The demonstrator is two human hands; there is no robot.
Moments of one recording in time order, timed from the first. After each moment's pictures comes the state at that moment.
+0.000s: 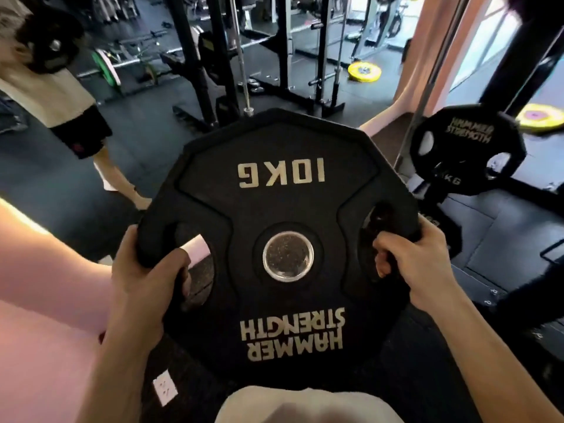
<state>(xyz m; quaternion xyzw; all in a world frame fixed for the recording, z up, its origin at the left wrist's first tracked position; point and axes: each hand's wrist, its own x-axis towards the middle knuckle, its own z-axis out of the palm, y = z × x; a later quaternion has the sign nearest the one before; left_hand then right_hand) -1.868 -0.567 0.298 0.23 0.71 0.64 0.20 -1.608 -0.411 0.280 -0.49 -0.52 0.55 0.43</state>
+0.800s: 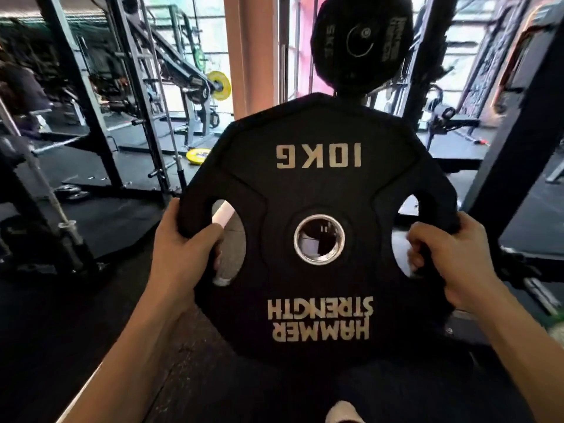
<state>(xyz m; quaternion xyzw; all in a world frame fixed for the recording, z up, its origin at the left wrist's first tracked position) -1.875 -0.167 0.248 0.52 0.45 0.61 0.40 -1.576 -0.239 0.256 -0.58 -0.37 0.28 0.66</state>
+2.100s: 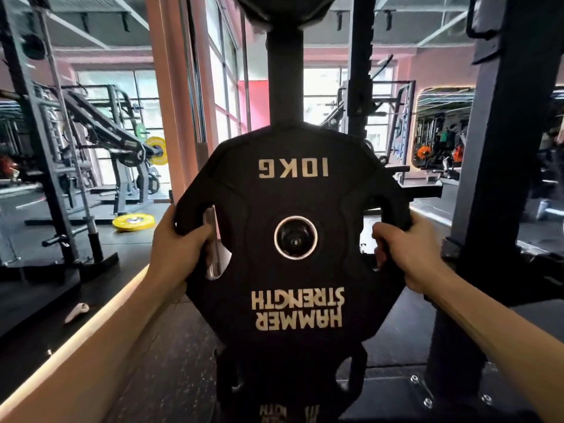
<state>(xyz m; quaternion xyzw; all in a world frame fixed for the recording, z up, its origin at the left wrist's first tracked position) -1.695 0.144 0.001 0.56 0.37 0.61 0.42 -1.409 0.028 -0.004 -0.58 -0.37 0.14 0.71</state>
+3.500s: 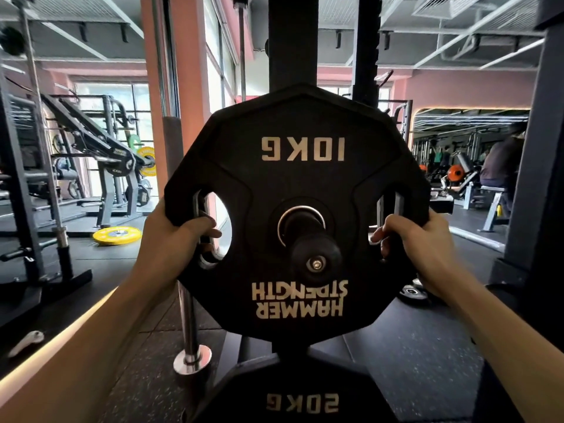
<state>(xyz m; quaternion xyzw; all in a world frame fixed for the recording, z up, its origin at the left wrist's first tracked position) -1.633 0.295 -0.036 0.60 0.32 0.63 0.38 -1.347 0.161 -0.037 -0.56 -0.42 0.09 0.71</state>
